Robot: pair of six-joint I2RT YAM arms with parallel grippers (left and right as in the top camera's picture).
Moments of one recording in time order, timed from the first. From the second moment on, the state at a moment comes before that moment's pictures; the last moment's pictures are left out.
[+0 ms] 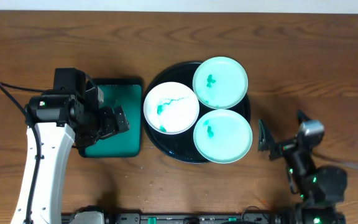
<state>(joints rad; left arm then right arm) 0.03 1.31 1.20 -1.31 0.29 -0.30 0.00 0.37 0.32 -0.01 -0.32 0.10</state>
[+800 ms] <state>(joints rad) 0.03 1.31 1.20 -1.31 0.29 -0.30 0.31 1.59 1.33 -1.03 -0.61 -0.01</state>
